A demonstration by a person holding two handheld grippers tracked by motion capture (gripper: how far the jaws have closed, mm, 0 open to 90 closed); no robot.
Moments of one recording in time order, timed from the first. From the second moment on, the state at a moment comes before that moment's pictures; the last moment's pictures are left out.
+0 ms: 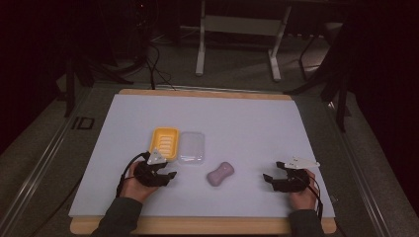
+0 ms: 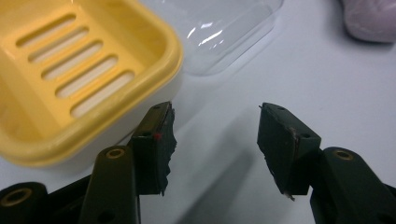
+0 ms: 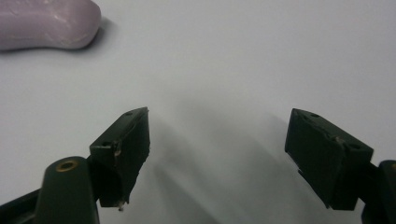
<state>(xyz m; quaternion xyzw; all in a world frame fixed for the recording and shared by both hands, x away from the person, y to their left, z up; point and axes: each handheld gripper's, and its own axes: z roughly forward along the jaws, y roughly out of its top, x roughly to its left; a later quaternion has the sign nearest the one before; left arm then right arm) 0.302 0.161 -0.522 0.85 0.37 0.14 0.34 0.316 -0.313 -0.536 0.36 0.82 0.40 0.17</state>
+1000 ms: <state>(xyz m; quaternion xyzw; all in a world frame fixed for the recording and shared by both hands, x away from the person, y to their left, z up) 0.313 0.139 -0.499 0.88 0.35 0.10 0.31 0.313 -0.311 -0.537 0.35 0.83 0.40 0.18</state>
